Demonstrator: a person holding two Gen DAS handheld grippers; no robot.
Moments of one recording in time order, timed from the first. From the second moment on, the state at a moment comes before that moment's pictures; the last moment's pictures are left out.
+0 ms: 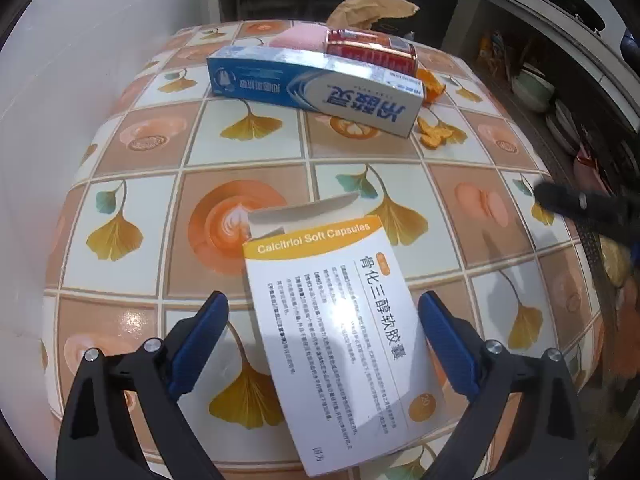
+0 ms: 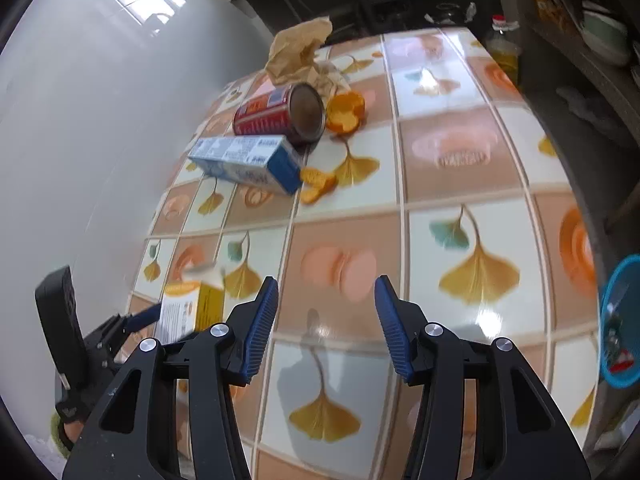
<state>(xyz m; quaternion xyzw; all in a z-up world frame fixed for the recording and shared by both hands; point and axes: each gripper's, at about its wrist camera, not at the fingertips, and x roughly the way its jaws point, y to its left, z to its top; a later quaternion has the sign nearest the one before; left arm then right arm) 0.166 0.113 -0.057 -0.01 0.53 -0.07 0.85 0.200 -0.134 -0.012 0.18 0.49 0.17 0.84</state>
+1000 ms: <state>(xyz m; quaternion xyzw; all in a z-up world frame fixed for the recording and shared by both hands) 0.153 0.126 -0.055 -0.04 0.55 -0.08 0.83 0.333 -0.154 -0.025 0.23 0.51 0.19 0.81</state>
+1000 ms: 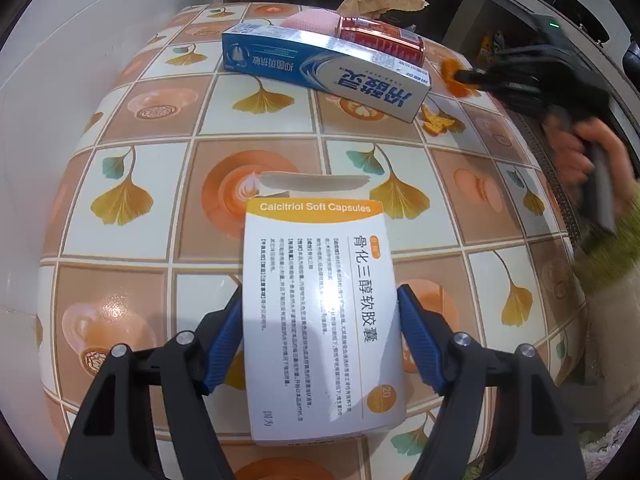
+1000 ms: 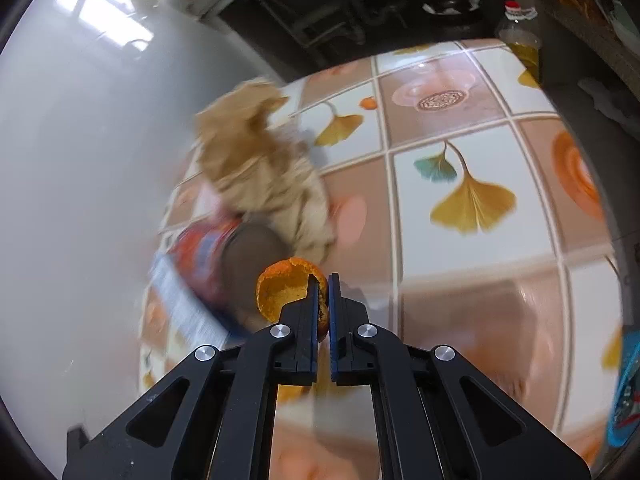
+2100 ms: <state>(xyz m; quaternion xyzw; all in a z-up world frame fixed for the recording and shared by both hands) 0.153 0.129 -0.057 -0.05 0.55 -0.09 0.83 0.311 -0.090 -0.048 0.12 0.55 0.19 0.81</state>
